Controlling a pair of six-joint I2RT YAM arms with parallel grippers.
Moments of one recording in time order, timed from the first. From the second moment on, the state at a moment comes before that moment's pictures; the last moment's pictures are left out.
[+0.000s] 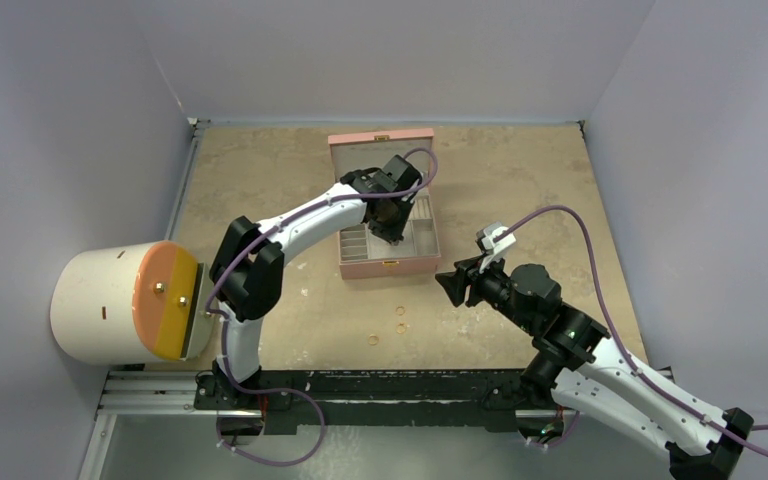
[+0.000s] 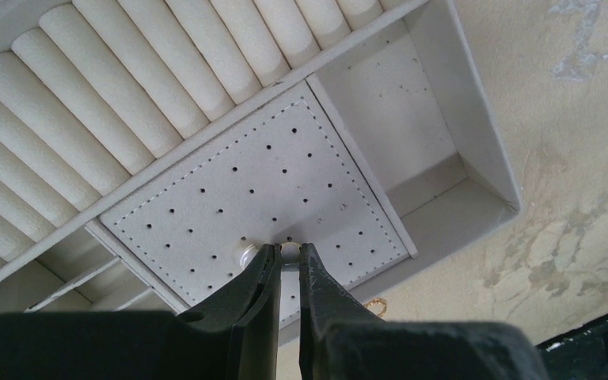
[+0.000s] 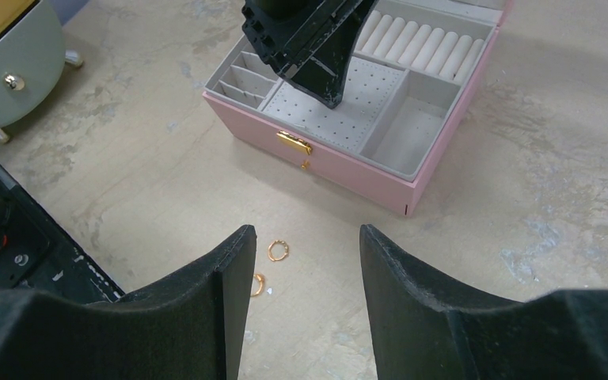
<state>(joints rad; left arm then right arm) -0.75 1.97 1.67 -0.79 -0.03 -0.33 0.83 0.57 0.53 -0.24 0.14 0.26</state>
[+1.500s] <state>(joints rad) -0.76 1.90 1.62 -0.73 -0.02 -0.33 0.83 0.63 0.53 -0.25 0.12 0.28</state>
